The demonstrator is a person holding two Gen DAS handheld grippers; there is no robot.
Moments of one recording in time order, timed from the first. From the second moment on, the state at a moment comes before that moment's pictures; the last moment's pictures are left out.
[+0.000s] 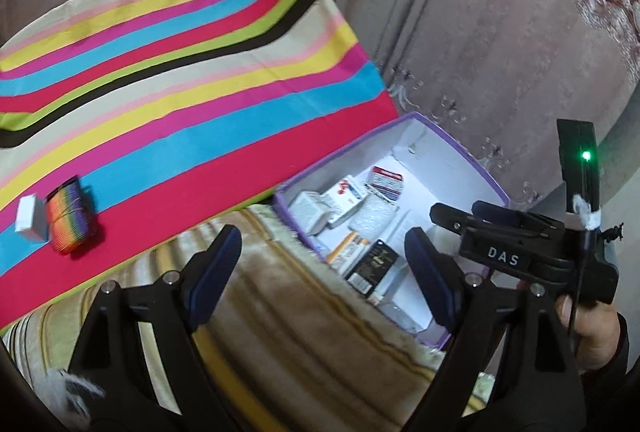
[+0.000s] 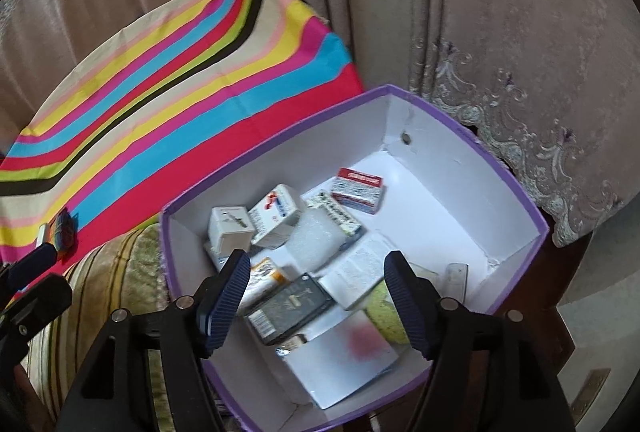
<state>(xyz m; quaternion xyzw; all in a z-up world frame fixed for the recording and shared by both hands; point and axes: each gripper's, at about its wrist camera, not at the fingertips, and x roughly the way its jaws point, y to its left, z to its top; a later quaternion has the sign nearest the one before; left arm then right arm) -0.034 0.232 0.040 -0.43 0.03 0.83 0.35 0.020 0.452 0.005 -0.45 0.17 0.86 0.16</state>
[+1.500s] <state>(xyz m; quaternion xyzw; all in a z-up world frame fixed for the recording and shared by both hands) -0.125 0.008 -0.007 -0.47 -0.07 0.87 0.10 -0.103 0.217 0.001 -0.50 0.03 0.86 -0.11</state>
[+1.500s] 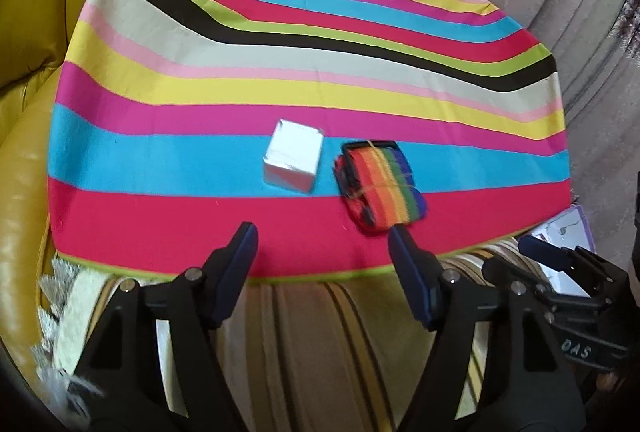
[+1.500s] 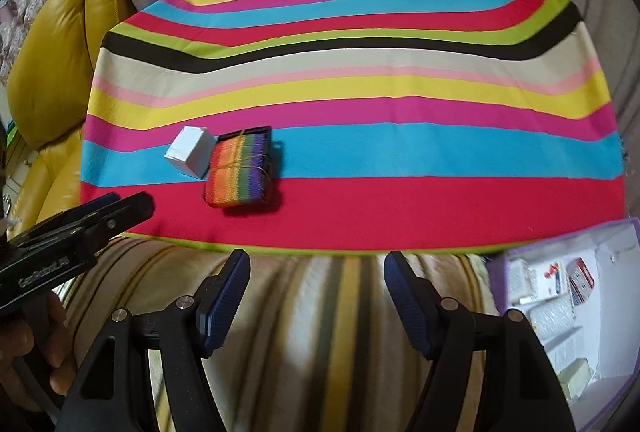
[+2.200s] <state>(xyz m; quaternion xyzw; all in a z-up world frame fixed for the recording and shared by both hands) -0.206 0.006 -0.048 -0.53 -0.06 0.84 0.11 -0.152 0.163 -0.021 -0.53 0.02 0.83 -0.16</state>
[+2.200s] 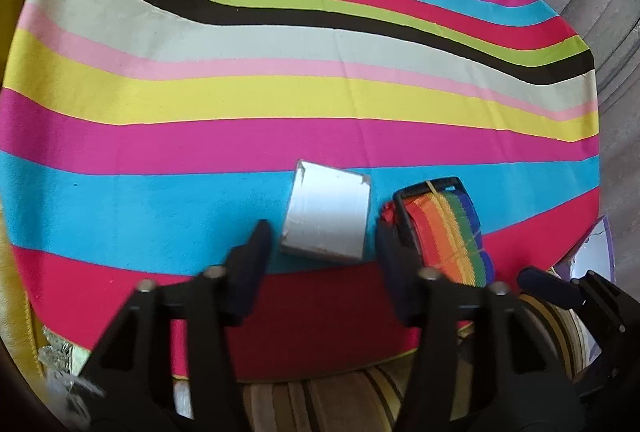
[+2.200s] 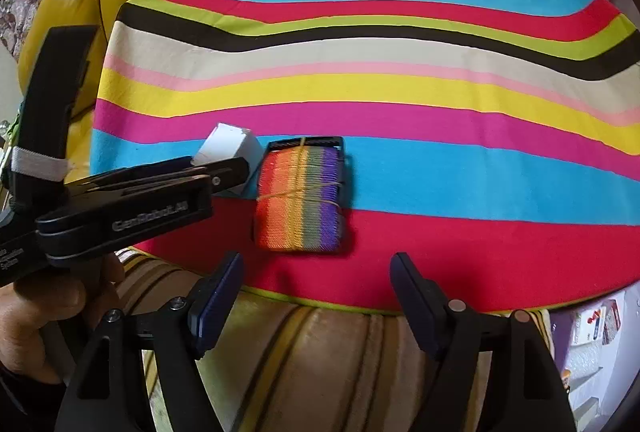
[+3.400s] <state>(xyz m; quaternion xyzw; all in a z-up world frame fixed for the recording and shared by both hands) -0.186 -0.017 -0.038 -0.48 -0.12 0.87 0.07 -0.186 0.127 -0.038 -0.52 -0.03 0.84 -0.13</state>
